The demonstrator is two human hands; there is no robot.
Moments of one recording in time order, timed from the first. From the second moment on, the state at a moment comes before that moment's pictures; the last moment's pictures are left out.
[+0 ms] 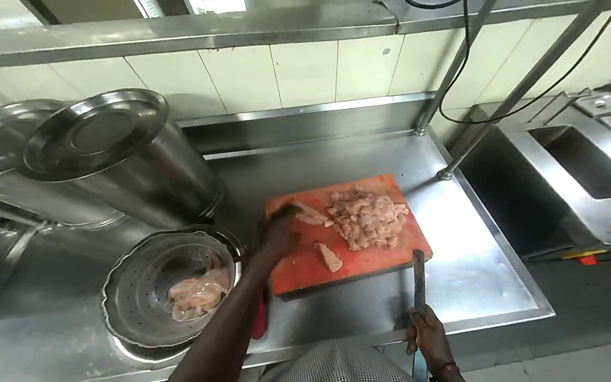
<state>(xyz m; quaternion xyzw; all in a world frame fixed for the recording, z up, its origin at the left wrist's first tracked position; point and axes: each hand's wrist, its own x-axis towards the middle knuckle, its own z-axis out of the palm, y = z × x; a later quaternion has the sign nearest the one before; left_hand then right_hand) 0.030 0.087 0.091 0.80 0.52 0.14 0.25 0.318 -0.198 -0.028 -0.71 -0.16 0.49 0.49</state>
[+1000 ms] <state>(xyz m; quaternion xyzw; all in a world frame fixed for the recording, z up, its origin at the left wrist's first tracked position) 0.052 0.009 -0.003 0.82 0.48 0.23 0.23 0.247 -0.121 0.045 -0.74 -0.58 0.34 -0.01</state>
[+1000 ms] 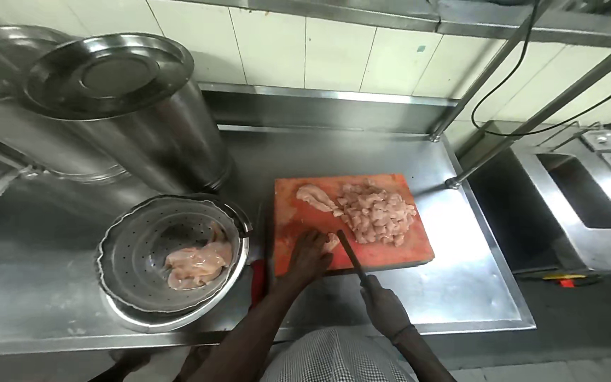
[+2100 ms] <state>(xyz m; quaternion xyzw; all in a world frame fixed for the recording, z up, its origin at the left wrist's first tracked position) 0.028 -0.002 -0.015 0.80 0.46 0.30 0.25 0.218 -0.113 0.059 -0.75 -0.57 0.32 -0.13</state>
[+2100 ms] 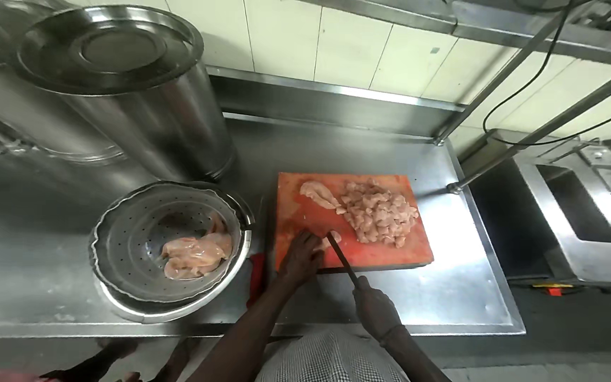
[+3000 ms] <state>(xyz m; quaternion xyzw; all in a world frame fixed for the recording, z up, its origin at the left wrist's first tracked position) 0.005 -0.020 -0.020 0.75 0.49 0.36 0.26 0.226 -0.135 0.044 -0.73 -0.57 0.35 -0.13</state>
